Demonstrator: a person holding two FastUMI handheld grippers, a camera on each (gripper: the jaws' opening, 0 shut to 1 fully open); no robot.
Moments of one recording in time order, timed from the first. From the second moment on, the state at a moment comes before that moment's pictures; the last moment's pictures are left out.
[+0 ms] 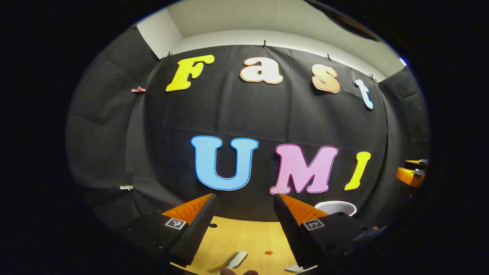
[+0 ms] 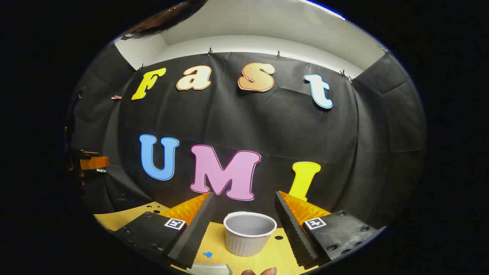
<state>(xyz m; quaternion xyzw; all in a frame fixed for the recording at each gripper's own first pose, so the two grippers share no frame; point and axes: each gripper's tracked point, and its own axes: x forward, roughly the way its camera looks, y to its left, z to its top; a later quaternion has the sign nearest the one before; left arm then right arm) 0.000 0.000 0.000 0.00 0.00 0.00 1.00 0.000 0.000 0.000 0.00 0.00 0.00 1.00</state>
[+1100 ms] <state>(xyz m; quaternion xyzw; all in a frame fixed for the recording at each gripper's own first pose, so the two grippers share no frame) -0.020 0.004 -0.040 0.02 0.04 0.02 1.00 0.003 0.077 -0.062 0.01 0.06 0.13 0.99</state>
